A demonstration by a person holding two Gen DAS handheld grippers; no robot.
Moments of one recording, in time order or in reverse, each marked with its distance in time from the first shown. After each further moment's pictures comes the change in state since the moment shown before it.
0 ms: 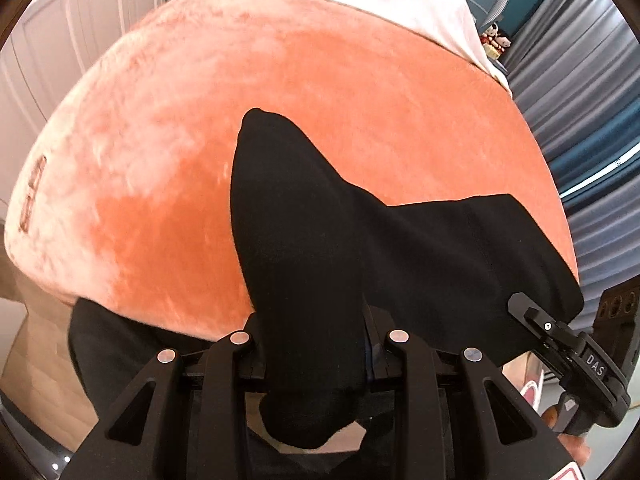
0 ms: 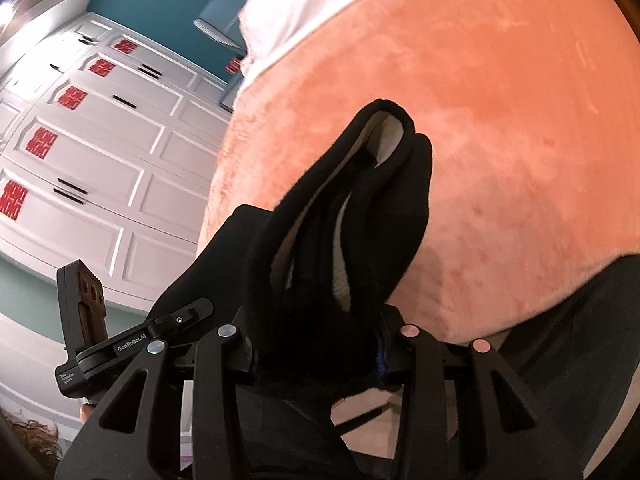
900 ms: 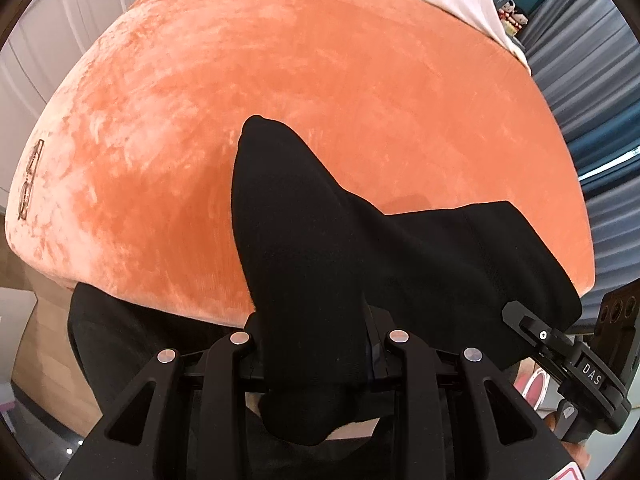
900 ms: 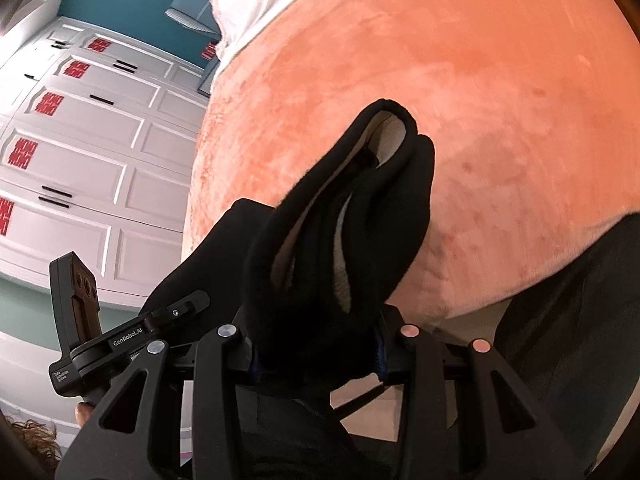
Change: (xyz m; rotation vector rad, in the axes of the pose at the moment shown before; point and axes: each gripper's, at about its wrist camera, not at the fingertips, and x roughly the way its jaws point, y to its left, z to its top) left arm 0.031 0.029 -0.024 0.004 0.124 0.051; right arm 0.028 -0.028 -0.011 0.089 0.105 -0.043
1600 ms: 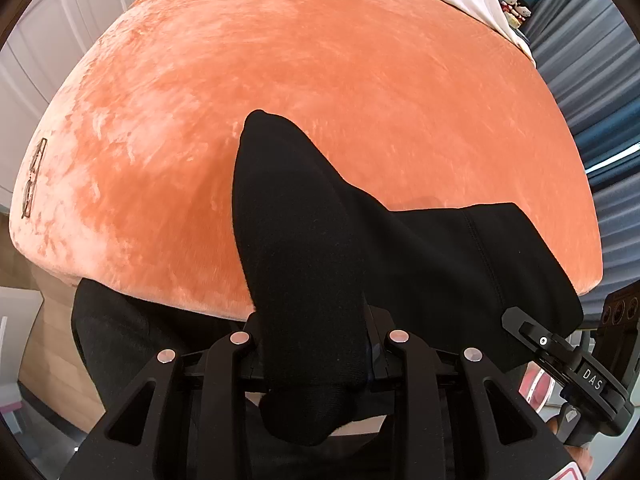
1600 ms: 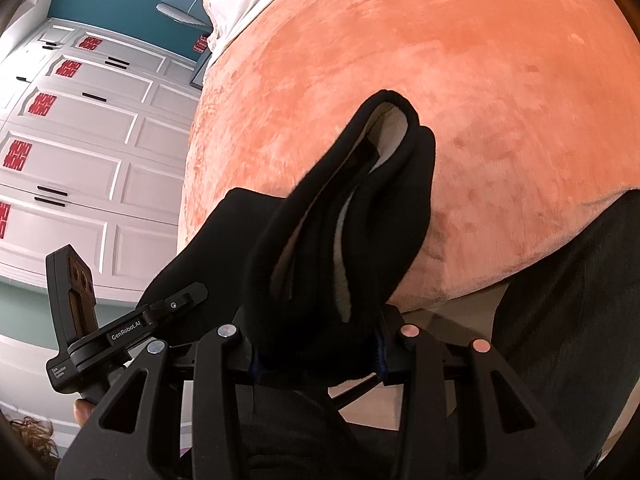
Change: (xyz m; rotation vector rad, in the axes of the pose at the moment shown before) left arm 0.003 -0.004 -0.004 -0.002 0.013 0.027; right arm 0.006 -0.006 -0.006 0.020 0.034 -0.005
